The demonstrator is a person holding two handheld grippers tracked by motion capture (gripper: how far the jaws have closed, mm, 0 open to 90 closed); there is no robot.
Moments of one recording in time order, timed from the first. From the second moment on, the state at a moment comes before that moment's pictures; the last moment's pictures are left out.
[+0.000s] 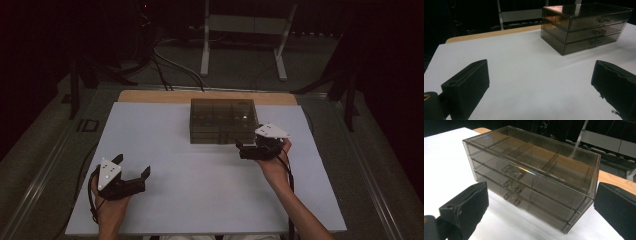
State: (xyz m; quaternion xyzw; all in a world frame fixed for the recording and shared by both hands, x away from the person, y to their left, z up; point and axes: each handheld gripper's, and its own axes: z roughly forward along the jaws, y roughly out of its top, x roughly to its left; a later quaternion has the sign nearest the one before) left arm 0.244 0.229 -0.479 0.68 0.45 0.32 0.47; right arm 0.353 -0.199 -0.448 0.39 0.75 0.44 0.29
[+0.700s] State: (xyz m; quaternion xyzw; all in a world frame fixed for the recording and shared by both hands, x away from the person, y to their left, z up) left arm 0.245 0.229 -0.480 0.68 0.45 0.32 0.47; right arm 0.362 -0.183 -0.448 0.35 0.78 0.39 0.33
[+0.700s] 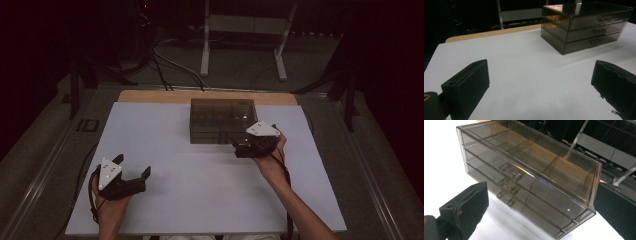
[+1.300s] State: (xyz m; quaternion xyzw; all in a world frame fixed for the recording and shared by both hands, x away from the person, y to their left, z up) left arm 0.245 0.229 -0.480 0.69 0.46 0.32 0.47; right arm 0.367 -0.171 -0.454 0.33 0.81 0.33 0.36
